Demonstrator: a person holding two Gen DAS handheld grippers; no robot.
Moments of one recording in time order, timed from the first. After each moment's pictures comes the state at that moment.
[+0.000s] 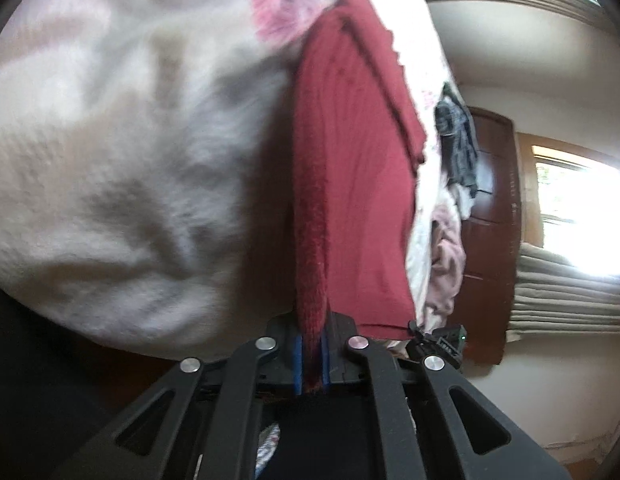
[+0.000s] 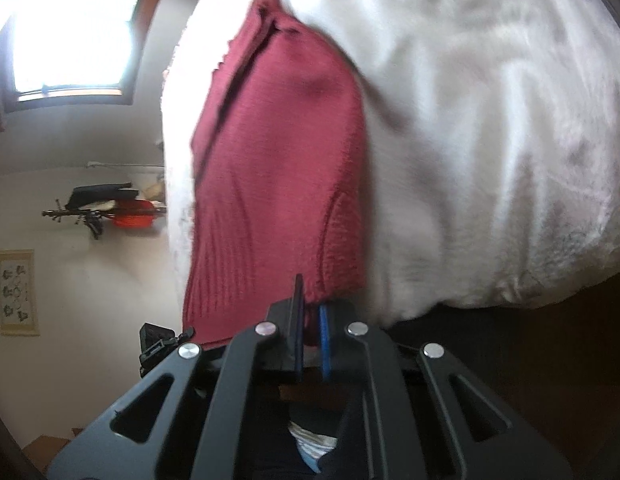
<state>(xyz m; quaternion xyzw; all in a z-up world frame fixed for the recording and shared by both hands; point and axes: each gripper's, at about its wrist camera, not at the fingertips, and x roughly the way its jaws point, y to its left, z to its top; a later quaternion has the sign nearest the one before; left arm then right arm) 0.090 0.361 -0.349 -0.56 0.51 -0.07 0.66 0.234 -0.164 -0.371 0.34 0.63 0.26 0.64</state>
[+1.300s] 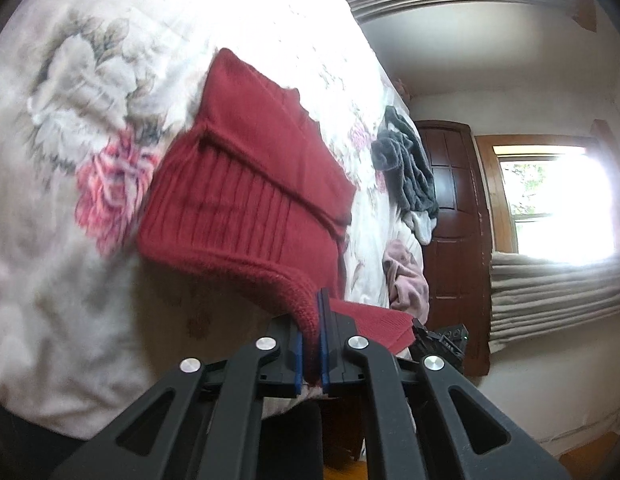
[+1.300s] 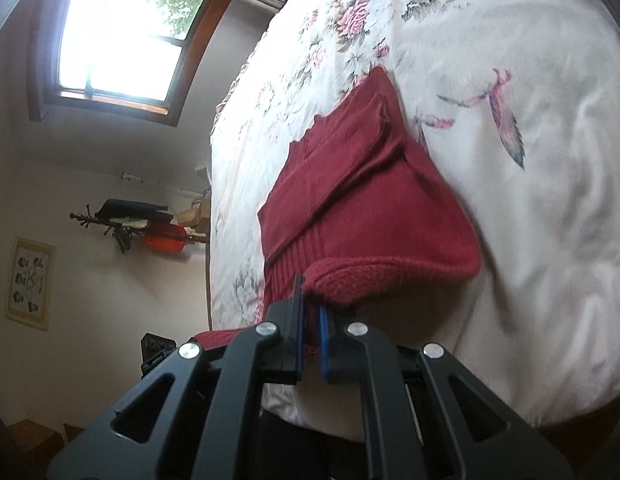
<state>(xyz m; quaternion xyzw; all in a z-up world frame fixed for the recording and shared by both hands) 0.238 0.413 -0.247 -0.52 0.46 -0.10 0.71 0.379 -0.123 -0.267 0.35 0.56 0.29 0.69</state>
